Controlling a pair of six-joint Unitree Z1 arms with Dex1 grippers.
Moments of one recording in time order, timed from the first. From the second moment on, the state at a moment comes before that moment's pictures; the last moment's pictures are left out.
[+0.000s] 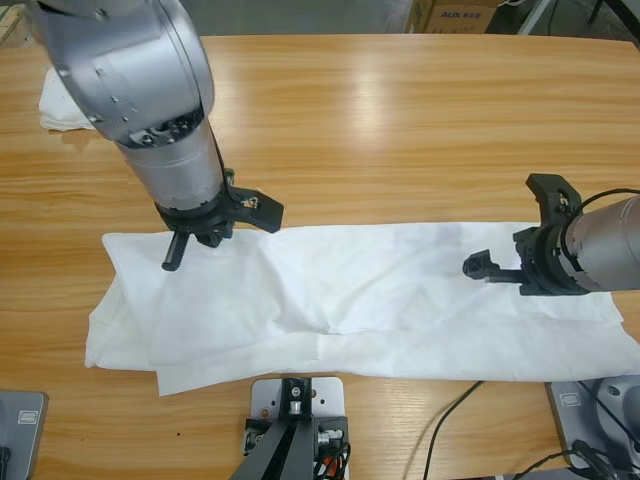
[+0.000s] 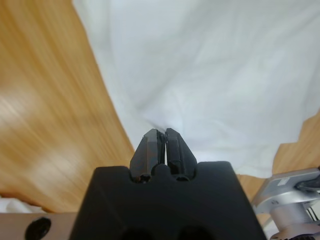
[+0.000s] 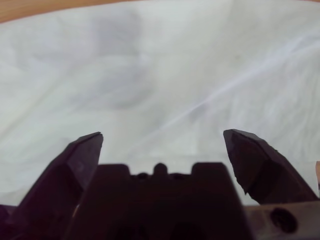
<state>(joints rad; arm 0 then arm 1) -0.89 2.12 -1.68 1.23 0.05 0.73 0.86 1.53 -0.73 0.66 -0.15 1.04</state>
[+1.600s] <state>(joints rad) -0.90 1.79 -1.00 0.71 -0.14 -0.18 0.76 1.85 -0.56 -0.32 0.58 0.90</state>
